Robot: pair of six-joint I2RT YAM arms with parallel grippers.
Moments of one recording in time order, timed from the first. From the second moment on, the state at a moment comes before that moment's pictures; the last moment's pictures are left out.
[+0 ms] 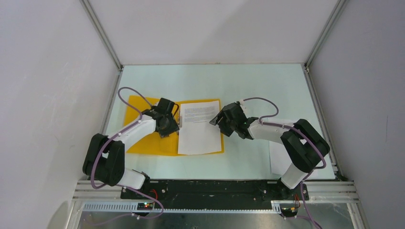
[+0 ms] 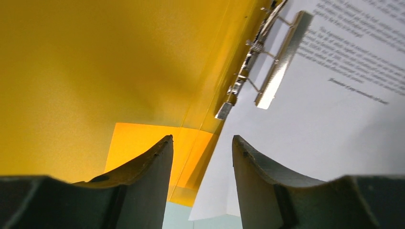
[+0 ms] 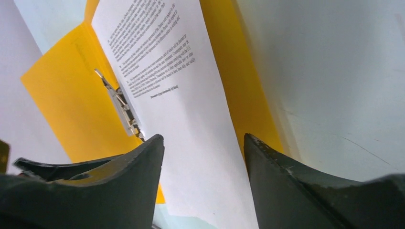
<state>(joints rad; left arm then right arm) -0.38 1.44 0.84 -0.58 -0.16 -0.81 0.71 1.67 0.86 0.05 0.06 1.29</state>
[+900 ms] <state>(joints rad) -0.72 1.59 1.26 -0.56 0.05 -0.70 -0.38 0.96 0.63 -0.40 0.37 0.93</state>
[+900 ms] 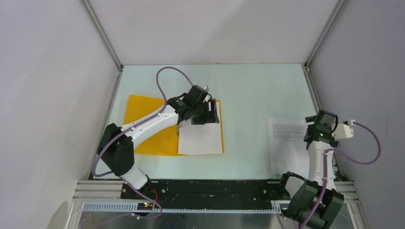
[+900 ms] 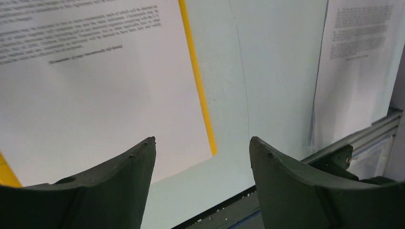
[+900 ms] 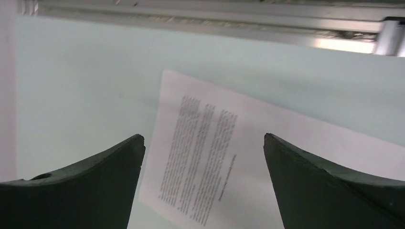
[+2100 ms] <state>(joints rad) -0.93 2.03 1.48 -0.37 0.29 -0.76 -0.89 1.07 0.39 -0.12 -0.01 0.82</state>
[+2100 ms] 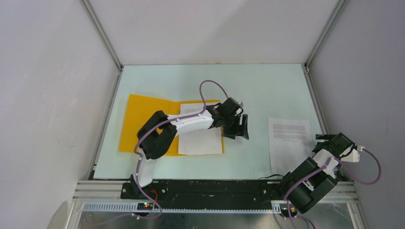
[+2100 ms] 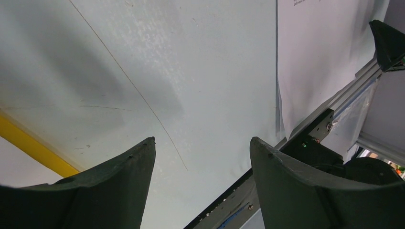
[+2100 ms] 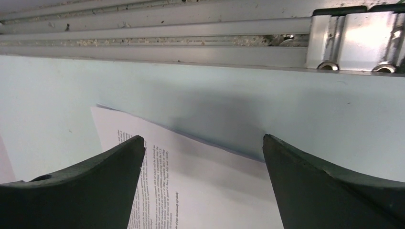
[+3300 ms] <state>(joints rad) -0.93 2.07 1.50 -0.36 0.27 -0.85 -0.52 1.13 0.47 -0.28 -0.08 0.94</state>
